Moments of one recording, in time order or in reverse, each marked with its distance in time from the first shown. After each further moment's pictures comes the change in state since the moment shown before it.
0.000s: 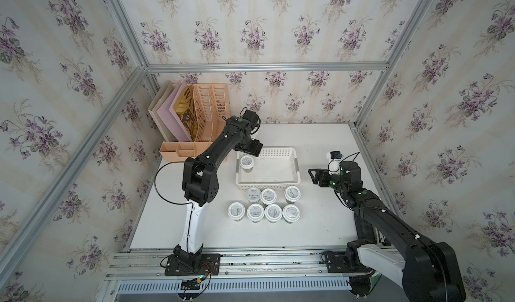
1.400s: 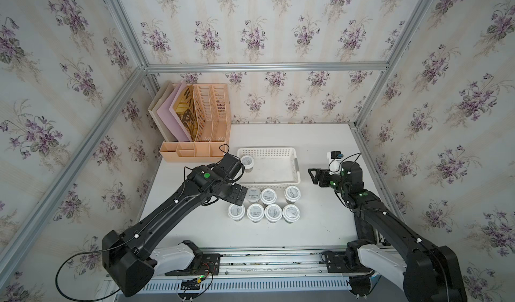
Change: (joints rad) left arm -0.203 -0.955 -0.983 0.071 -0.094 -0.213; right arm 0.001 -0.028 -0.010 0.014 -0.026 0.004
